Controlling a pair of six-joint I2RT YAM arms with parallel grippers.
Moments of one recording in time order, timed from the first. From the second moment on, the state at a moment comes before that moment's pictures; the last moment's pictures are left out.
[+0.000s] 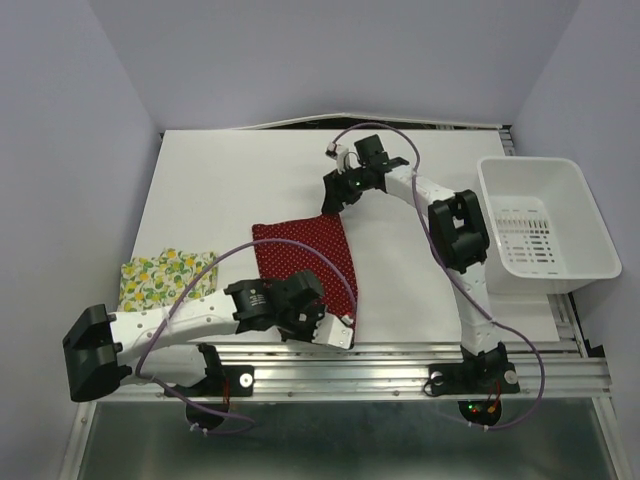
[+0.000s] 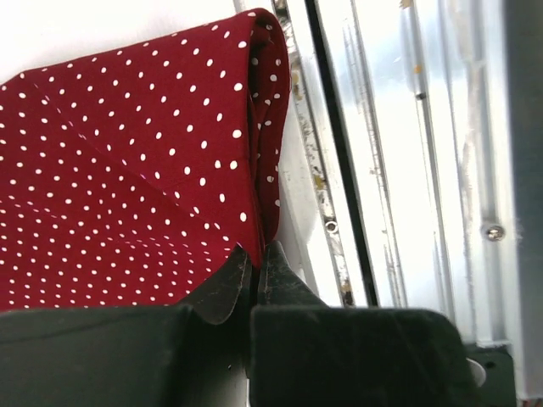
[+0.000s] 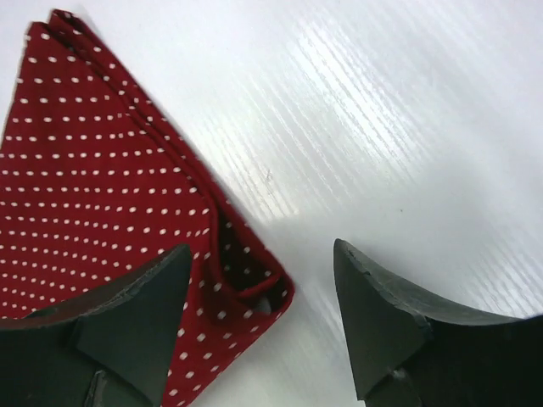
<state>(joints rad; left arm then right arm) -1.16 1.11 0.72 -0.65 0.23 0.66 0.43 2.31 1.90 -0.44 -0.66 -0.12</state>
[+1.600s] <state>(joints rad) -0.39 1.92 1.44 -0.83 0.53 0.82 0.48 2.35 1.77 -0.46 -0.94 -0.39</state>
